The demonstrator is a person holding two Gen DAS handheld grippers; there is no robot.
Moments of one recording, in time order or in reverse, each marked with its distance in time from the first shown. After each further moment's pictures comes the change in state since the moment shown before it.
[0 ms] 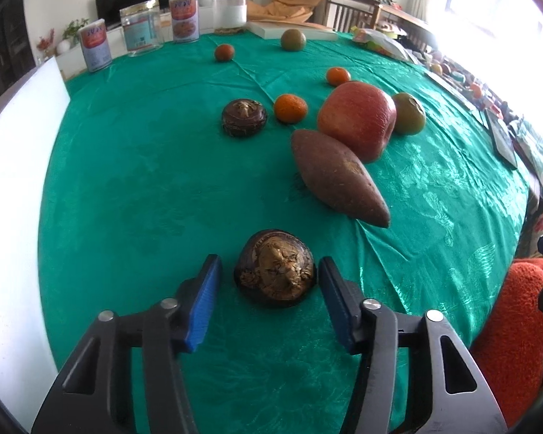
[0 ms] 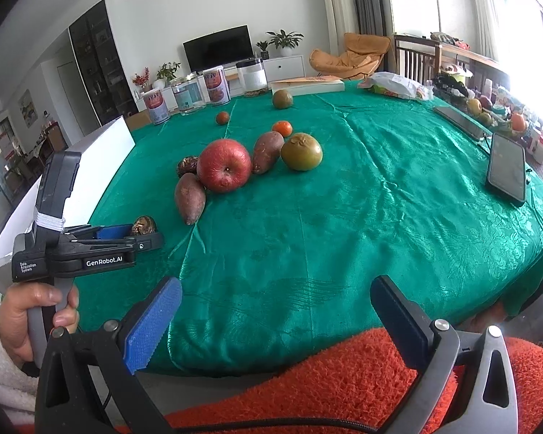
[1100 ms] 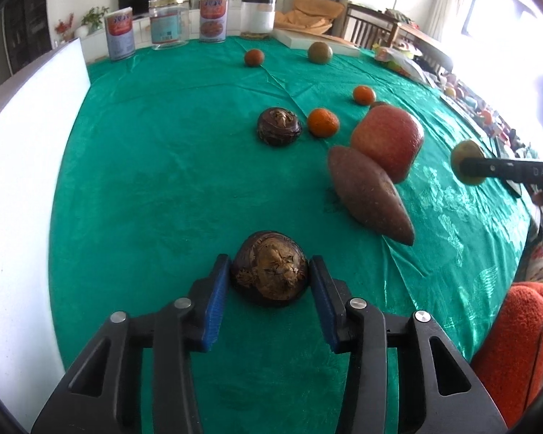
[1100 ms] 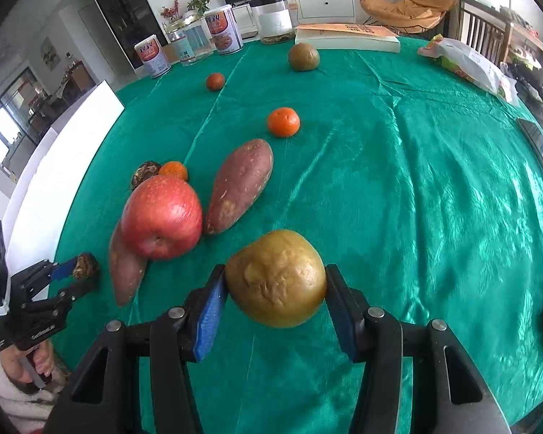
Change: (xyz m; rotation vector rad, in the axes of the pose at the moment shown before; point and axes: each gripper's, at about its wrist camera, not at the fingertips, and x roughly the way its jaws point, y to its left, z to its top) left arm -0.003 0.026 0.001 -0.097 -0.025 -0.001; right arm 0.112 -0.039 0.127 -0.148 0.291 0.113
